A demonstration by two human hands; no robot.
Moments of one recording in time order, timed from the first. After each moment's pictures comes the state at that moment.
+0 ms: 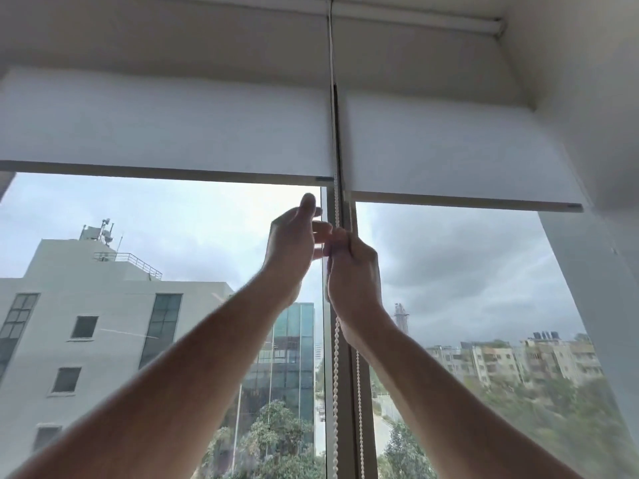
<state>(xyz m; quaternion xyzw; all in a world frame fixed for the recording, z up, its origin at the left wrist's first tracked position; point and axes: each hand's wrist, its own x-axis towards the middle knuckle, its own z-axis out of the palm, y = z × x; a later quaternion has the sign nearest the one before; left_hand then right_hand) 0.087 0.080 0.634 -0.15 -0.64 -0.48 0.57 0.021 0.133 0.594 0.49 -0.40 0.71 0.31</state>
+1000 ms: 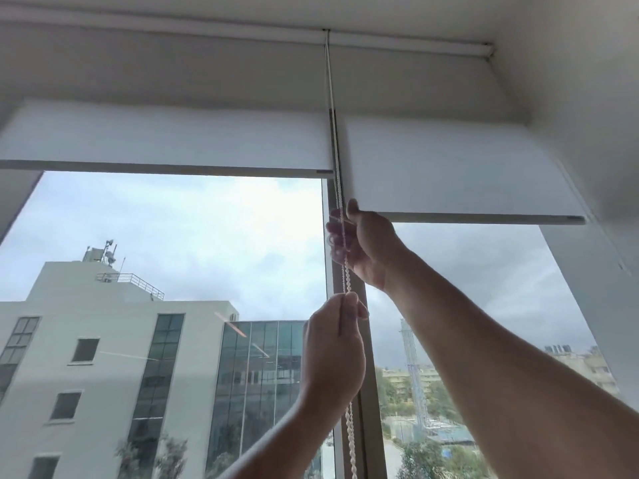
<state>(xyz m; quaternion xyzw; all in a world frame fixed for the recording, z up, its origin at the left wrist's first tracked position) 0.049 0.099 0.547 -0.15 -0.64 -0.27 0.70 0.023 0.172 0.675 0.52 -0.36 0.77 -0.03</state>
